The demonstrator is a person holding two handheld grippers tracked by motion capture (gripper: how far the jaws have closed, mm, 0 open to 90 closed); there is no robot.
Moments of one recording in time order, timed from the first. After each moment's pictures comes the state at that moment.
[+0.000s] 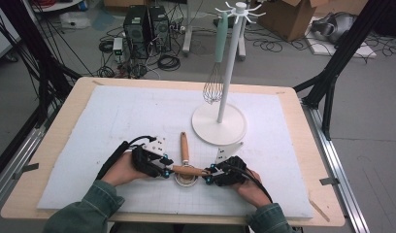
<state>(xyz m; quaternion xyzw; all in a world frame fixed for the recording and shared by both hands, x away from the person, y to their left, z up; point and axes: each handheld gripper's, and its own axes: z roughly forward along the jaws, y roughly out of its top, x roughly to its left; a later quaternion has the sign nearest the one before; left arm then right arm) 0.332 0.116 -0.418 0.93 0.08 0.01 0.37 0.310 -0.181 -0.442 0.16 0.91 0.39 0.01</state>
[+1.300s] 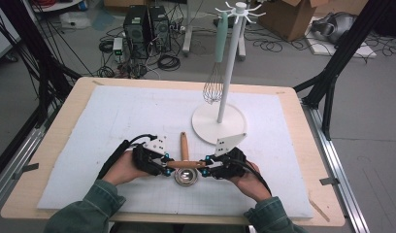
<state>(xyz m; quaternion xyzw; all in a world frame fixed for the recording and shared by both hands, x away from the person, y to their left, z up) 0.332 0.114 -0.411 0.92 0.08 0.02 0.38 0.310 -0.171 -0.396 0.11 0.89 0.44 0.02</state>
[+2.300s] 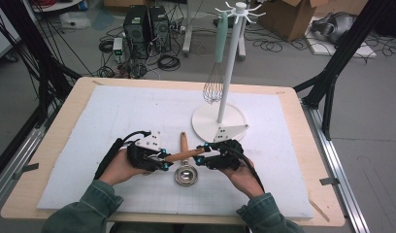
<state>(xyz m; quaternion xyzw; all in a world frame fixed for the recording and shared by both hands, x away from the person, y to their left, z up) 0.329 0.124 -0.396 0.91 0.09 0.05 0.40 0.323 -0.163 -0.384 0.20 0.85 0.48 0.03</state>
